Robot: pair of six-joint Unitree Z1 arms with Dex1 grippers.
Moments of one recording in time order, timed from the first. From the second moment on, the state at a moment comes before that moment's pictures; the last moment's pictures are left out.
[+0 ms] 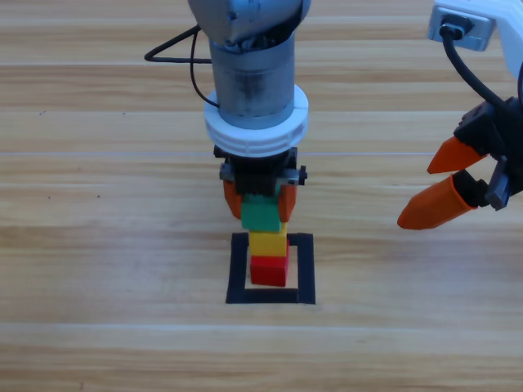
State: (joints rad) arm 0 -0.84 2.31 -2.20 1.41 0.00 -0.80; arm 1 0.67 1.64 -1.15 0.56 0.37 -0.27
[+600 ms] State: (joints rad) arm 0 -0.86 2.32 -2.20 1.41 0.00 -0.80; arm 1 0.67 1.64 -1.15 0.56 0.37 -0.27
